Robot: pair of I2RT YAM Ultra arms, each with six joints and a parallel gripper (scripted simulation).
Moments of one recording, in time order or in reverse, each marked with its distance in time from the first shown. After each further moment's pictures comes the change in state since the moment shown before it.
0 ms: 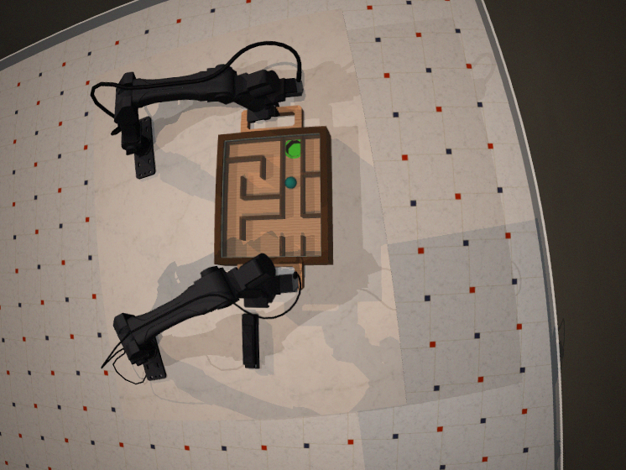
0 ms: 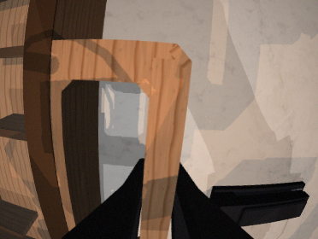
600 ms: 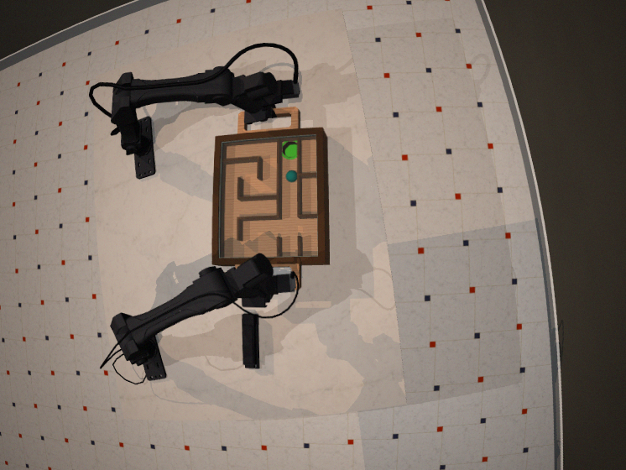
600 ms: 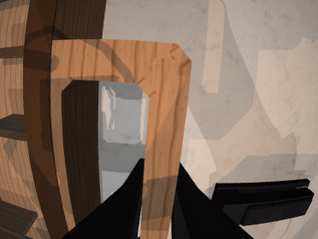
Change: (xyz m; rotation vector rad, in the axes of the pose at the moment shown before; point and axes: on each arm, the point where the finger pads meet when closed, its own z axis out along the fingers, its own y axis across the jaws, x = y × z) left arm 0.013 0.000 0.005 -0.005 0.012 -0.004; right arm 0.011 0.000 0.006 0.000 0.008 -0.004
